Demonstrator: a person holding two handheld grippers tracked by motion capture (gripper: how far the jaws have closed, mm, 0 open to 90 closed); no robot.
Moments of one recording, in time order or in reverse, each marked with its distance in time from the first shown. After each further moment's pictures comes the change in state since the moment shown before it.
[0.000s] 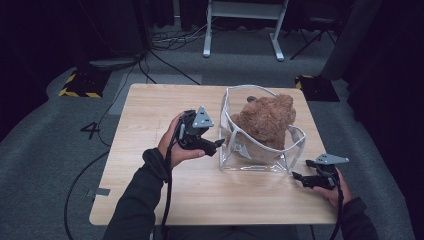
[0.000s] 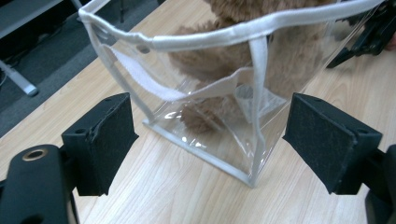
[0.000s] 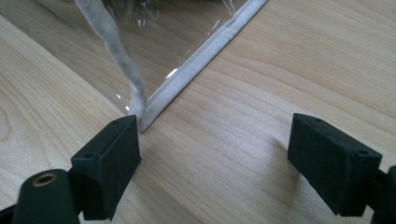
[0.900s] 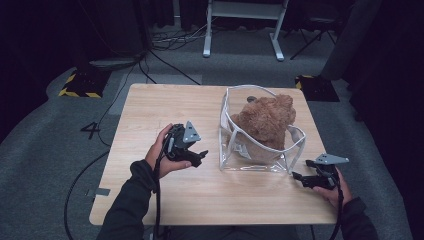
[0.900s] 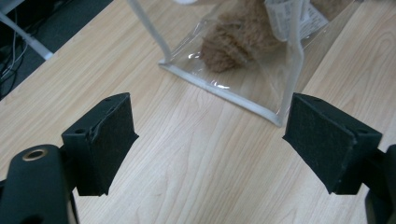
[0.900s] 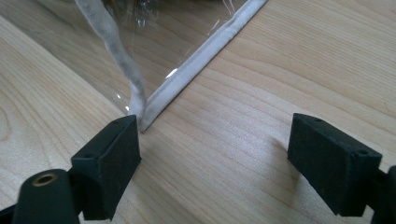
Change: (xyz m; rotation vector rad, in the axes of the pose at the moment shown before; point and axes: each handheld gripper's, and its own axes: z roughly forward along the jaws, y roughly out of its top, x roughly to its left) left arm 0.003 -0.054 0.002 0.122 0.079 0.011; right arm 0.000 0.000 0.000 0.000 -0.001 0.001
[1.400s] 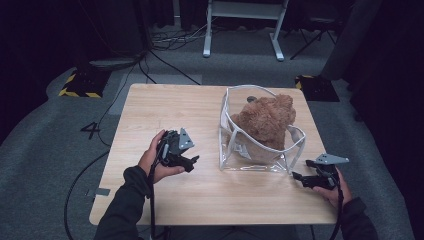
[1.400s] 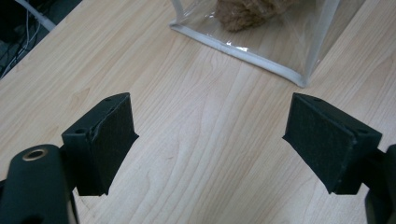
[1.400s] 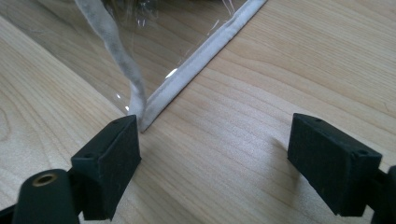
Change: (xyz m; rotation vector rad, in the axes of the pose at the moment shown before) left arm 0.001 -0.027 0.004 0.079 0.049 0.004; right arm 0.000 0.000 0.000 0.000 -0.001 0.000
